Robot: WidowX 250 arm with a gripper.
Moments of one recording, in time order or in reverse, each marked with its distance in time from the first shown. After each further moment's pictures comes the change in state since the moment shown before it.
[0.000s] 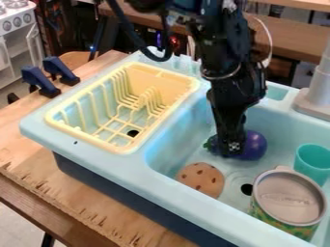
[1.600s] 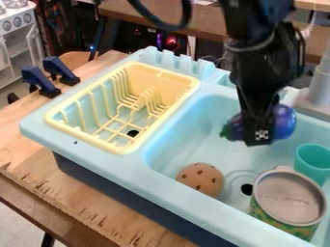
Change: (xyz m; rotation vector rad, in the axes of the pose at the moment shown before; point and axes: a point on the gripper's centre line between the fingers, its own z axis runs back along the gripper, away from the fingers) arm 0.024 -0.027 0.051 0.020 -0.034 -0.078
